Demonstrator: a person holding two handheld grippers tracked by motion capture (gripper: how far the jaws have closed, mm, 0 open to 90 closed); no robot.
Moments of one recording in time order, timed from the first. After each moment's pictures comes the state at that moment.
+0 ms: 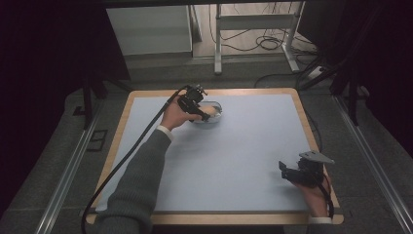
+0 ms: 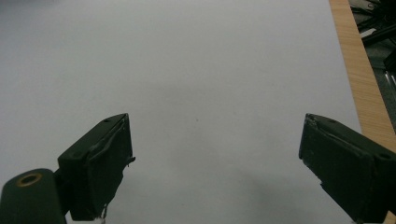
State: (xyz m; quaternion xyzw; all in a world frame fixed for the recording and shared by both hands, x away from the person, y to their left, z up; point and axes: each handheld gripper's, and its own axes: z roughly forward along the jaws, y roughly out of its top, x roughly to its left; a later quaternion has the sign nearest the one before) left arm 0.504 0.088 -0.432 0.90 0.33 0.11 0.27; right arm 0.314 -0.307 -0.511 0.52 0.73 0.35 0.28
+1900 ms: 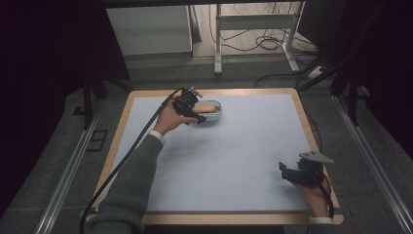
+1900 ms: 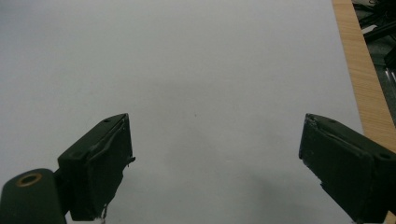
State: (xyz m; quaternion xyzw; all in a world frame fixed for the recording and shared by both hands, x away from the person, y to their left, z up) left arm 0.486 0.108 -0.435 0.89 0.33 0.12 0.29; right arm 0.314 -0.307 -0.513 0.52 0.73 0.35 0.28
